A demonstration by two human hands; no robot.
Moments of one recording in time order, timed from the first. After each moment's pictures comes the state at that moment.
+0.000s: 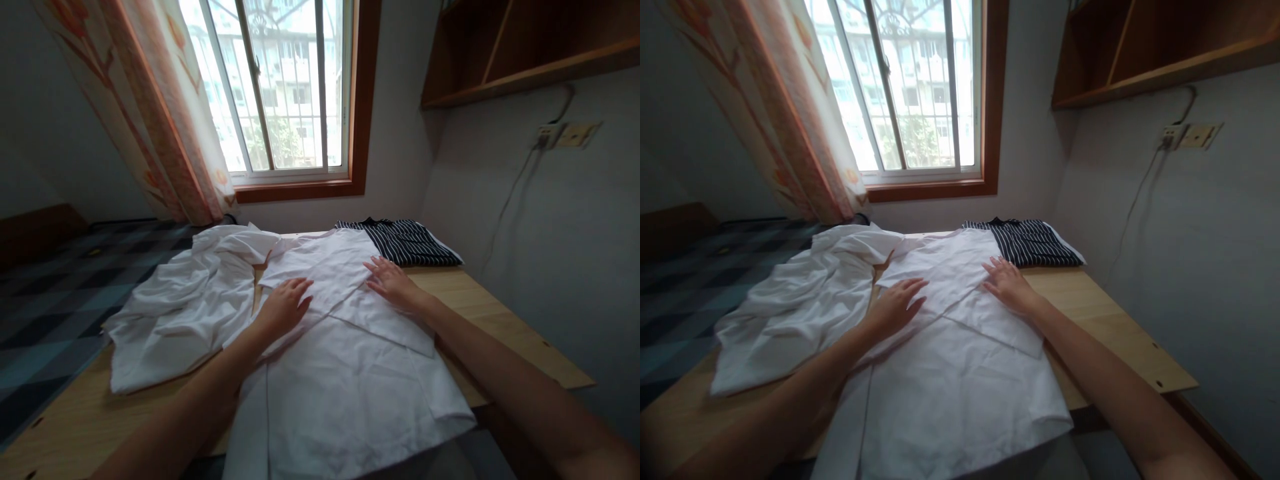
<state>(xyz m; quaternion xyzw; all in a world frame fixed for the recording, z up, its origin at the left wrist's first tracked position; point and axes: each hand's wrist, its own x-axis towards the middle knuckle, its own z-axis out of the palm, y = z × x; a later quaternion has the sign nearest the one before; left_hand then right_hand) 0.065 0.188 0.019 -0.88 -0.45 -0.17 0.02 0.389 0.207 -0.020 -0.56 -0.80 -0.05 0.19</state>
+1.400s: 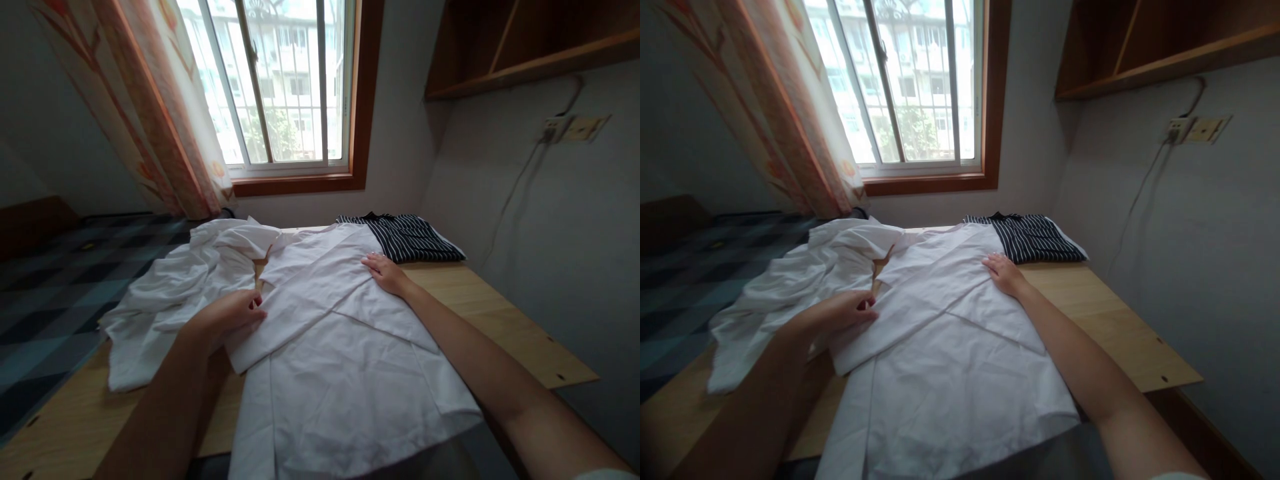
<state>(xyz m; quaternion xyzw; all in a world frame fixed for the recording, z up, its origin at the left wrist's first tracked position) -0.027 0.200 0.053 -0.78 -0.59 -0.04 -0.18 0.392 0.258 -0.050 -0.55 -0.80 0.03 0.24</state>
